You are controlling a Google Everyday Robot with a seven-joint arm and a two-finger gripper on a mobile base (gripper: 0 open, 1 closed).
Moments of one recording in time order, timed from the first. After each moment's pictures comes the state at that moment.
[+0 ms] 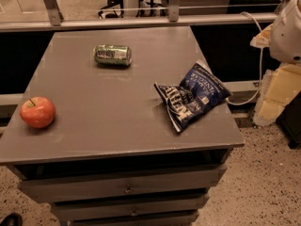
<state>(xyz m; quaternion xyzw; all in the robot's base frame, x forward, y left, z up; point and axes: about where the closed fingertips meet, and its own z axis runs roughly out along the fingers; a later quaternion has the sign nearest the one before) 0.438 -0.217 0.977 -0.60 0.78 -0.03 0.16</state>
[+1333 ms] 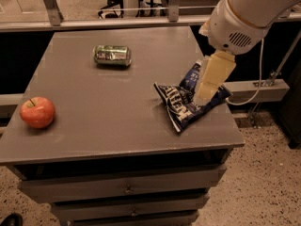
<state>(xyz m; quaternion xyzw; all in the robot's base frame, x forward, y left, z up) 0.497 -0.123 0.971 -0.62 0.75 0.00 0.22</state>
